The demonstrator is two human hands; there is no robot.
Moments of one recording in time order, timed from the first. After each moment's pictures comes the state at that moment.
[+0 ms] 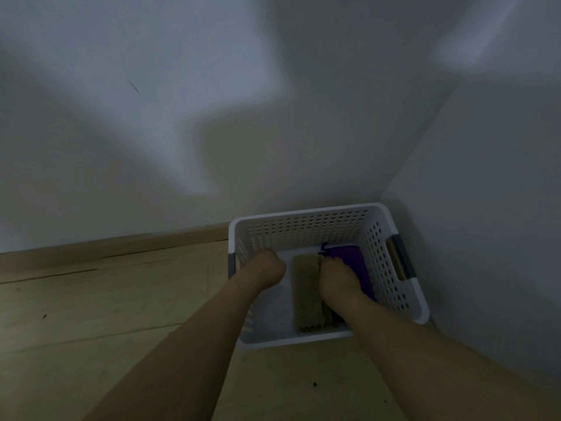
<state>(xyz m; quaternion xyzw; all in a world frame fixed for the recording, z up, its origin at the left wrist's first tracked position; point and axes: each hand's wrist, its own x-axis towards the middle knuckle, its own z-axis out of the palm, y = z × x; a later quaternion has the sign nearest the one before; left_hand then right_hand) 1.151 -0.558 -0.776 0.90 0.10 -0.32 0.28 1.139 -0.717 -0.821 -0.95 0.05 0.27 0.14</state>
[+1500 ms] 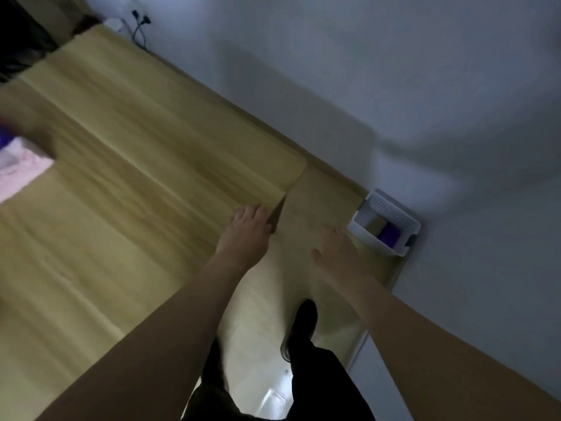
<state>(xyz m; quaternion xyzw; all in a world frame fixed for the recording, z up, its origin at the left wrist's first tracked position) 0.510 -0.412 -0.087 0.92 0.32 -0.07 0.21 0.630 -0.565 -0.066 -0.89 -0.34 0.31 0.10</state>
